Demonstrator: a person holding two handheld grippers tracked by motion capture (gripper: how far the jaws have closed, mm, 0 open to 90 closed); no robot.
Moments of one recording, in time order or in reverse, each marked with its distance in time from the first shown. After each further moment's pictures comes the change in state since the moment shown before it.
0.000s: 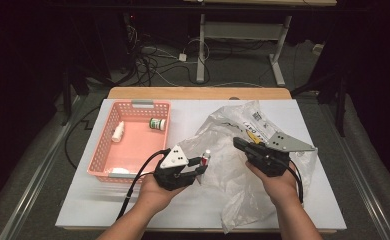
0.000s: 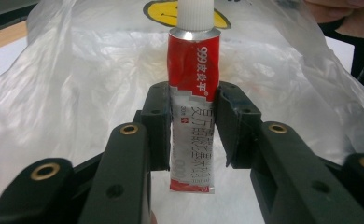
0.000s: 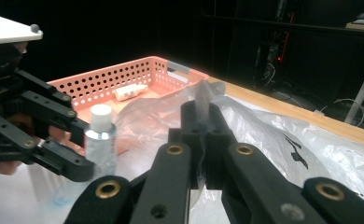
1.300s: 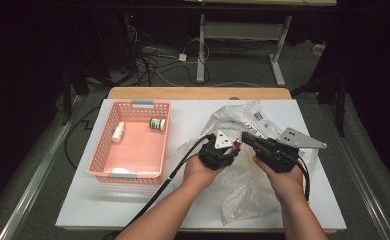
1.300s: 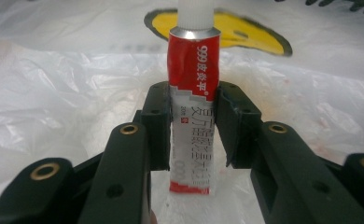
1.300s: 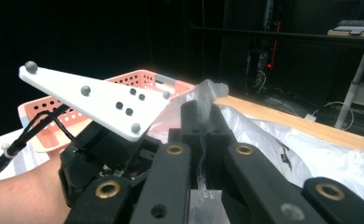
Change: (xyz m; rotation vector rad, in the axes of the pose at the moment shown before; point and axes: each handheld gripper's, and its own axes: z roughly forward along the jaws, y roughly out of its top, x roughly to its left) left arm 0.006 0.038 0.124 0.036 0.089 0.004; right arm -0.017 0.002 -0.011 -0.049 -0.027 0.039
